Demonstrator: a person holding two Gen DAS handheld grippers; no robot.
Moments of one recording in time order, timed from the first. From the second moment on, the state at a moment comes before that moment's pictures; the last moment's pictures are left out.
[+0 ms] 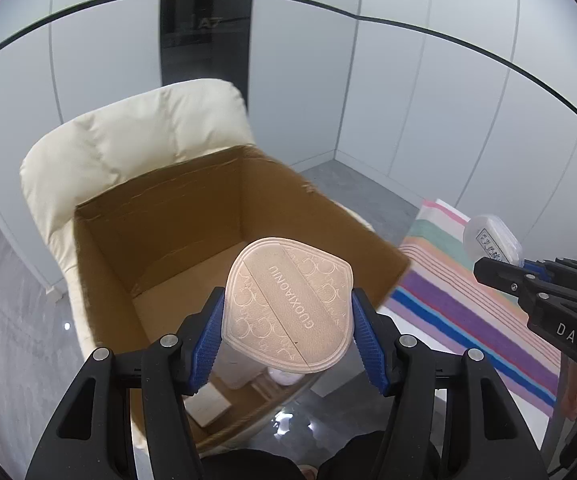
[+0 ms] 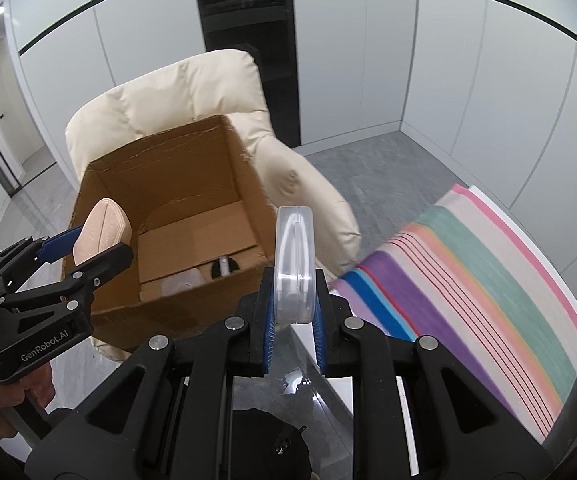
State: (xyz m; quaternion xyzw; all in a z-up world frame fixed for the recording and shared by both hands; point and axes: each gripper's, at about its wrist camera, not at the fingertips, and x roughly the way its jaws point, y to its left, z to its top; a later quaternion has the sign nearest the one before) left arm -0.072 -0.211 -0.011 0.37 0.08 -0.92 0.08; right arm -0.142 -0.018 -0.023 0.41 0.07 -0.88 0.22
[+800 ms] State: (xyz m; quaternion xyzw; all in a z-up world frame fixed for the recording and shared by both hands) left arm -0.052 -0.287 -0.031 0.38 0.09 -0.91 0.15; right arm -0.140 -0.119 -0.030 0.41 0.11 -0.85 0.30
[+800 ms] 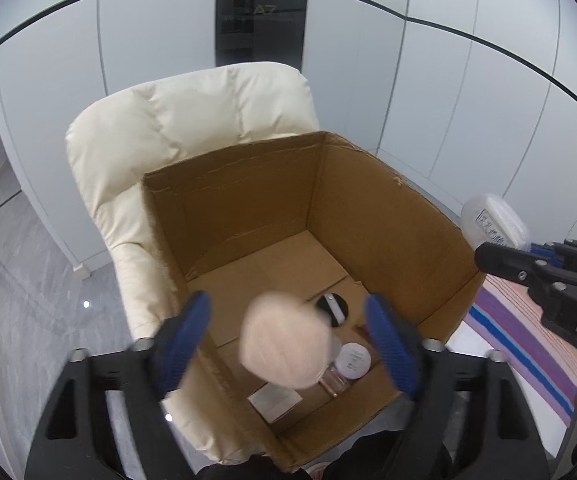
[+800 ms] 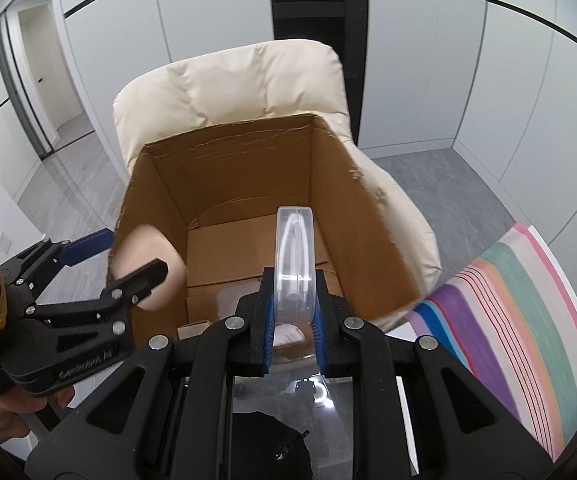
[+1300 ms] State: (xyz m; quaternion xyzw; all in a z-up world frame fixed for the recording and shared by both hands) left arm -0.008 -0.338 -0.021 0.36 0.14 -0.90 0.20; right arm -0.129 -0.175 -0.036 0.42 0.14 -0.83 0.35
